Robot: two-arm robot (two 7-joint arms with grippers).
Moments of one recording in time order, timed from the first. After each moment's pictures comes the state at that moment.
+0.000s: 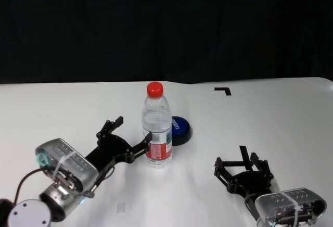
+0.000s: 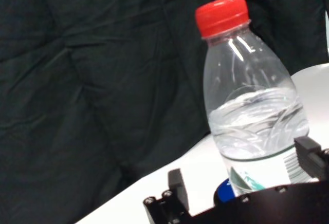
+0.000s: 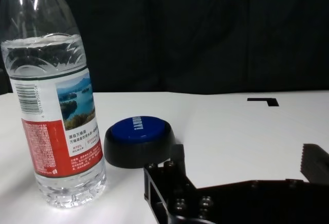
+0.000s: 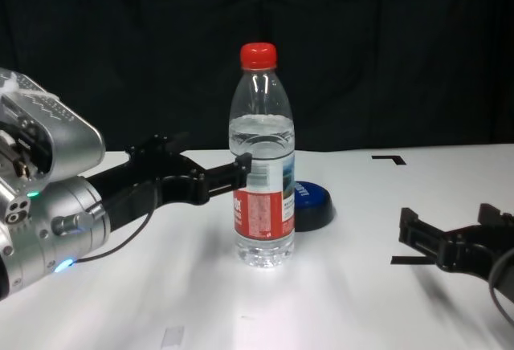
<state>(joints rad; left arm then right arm) -0.26 0.28 0.30 -1.35 0.04 -0.22 -0.31 -0.06 0.16 -0.26 -1.64 0.19 -0.04 -0.06</state>
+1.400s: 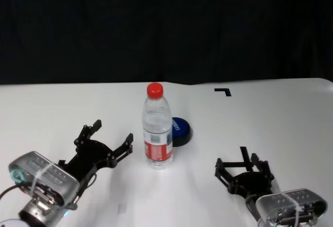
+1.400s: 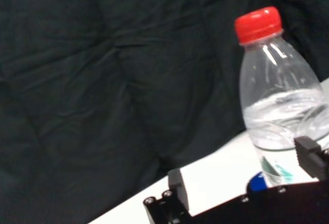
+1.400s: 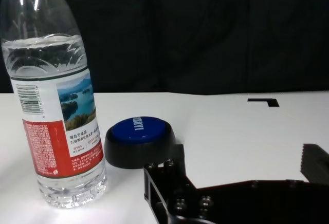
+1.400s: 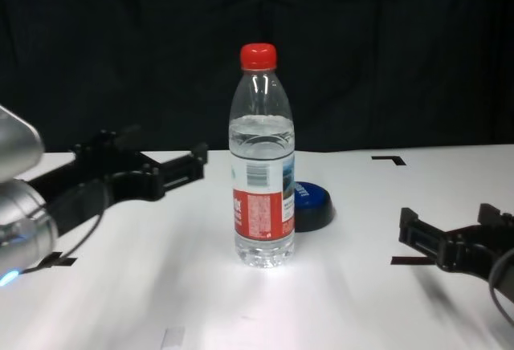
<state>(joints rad) -0.14 0.30 0.24 -1.48 0.04 -0.19 -0.24 -0.06 0.16 -0.26 -1.64 0.19 -0.04 -0.06</state>
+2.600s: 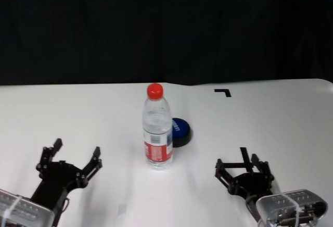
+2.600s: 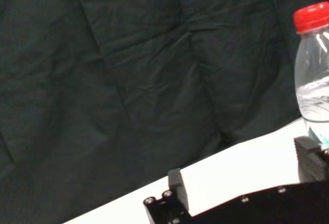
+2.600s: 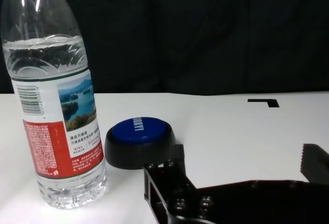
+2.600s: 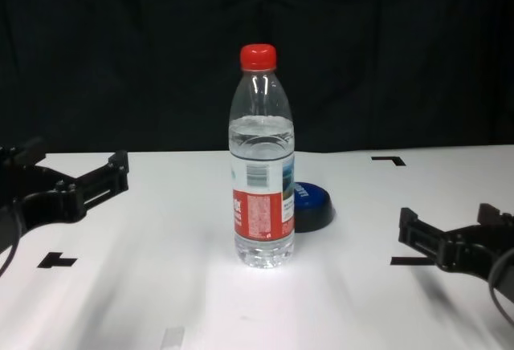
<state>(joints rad) 0.12 0.25 0.09 -1.73 0.12 -0.14 -0.10 -0.06 0.16 -0.26 -1.64 0.19 -0.04 -0.06</state>
